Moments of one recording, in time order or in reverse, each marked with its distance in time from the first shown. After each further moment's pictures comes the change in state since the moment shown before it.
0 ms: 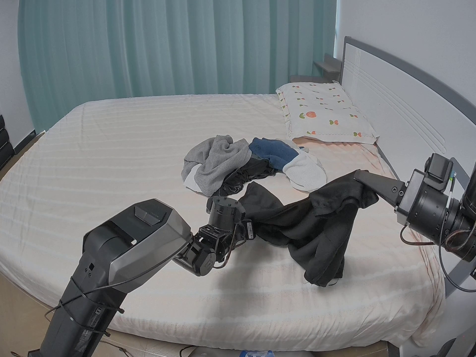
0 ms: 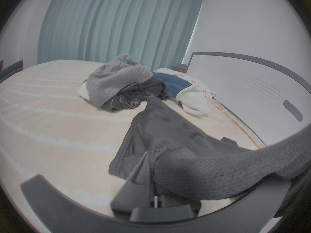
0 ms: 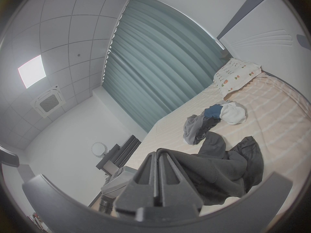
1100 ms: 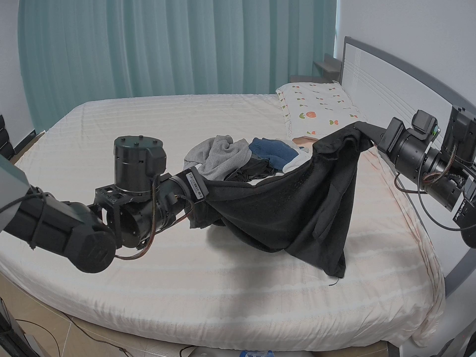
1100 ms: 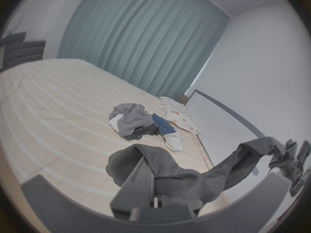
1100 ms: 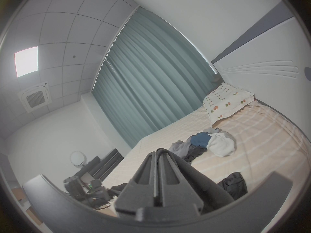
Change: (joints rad) left arm -0.008 -0.840 0.639 0.063 0.071 -0.272; right arm -0.151 0.189 -0.269 0.047 -0.076 -0.108
